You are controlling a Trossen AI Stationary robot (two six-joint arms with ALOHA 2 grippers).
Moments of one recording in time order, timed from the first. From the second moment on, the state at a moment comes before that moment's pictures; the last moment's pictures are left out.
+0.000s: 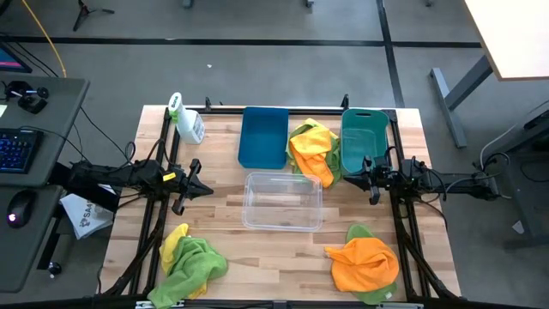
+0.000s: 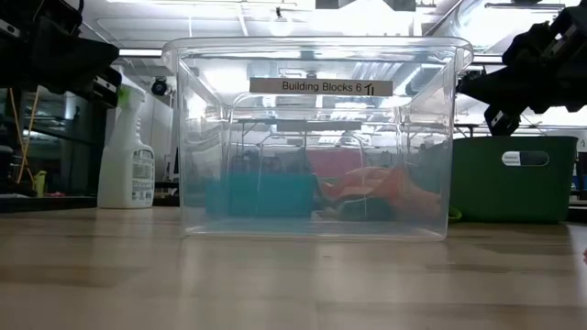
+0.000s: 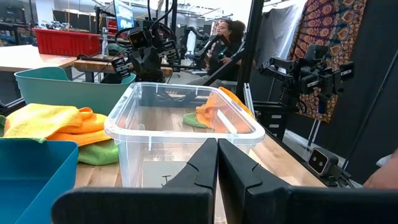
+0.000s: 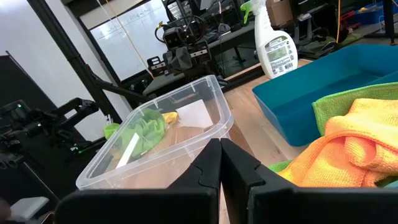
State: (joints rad) left arm -0.12 0.01 0.01 0.02 0.08 -0.10; right arm -0.02 0.05 0.01 0.02 0.02 0.41
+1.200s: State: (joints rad) left arm -0.12 0.01 0.01 0.18 0.06 0.09; right arm -0.02 0.05 0.01 0.02 0.02 0.41
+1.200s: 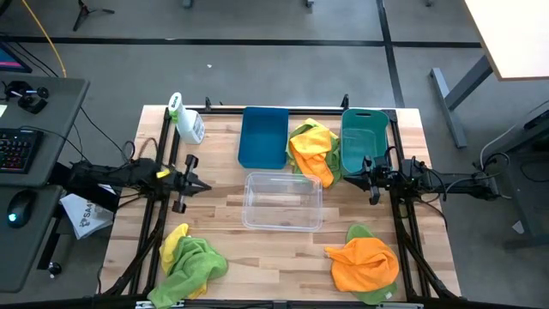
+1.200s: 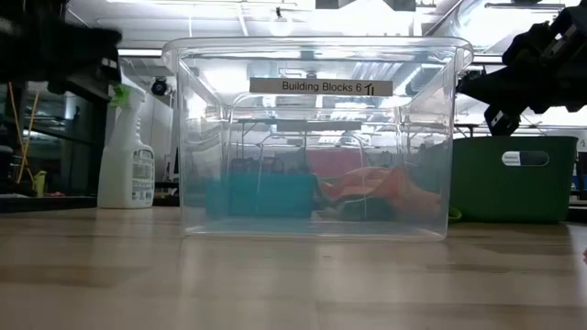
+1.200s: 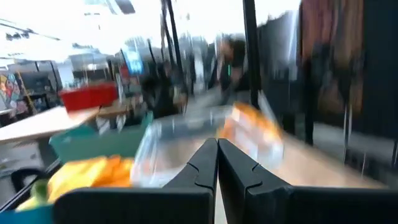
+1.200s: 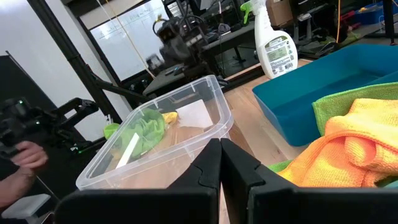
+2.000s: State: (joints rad) left arm -0.38 0.74 0.51 0.32 0.10 -0.10; right arm -0.02 0.05 0.01 0.02 0.02 0.41
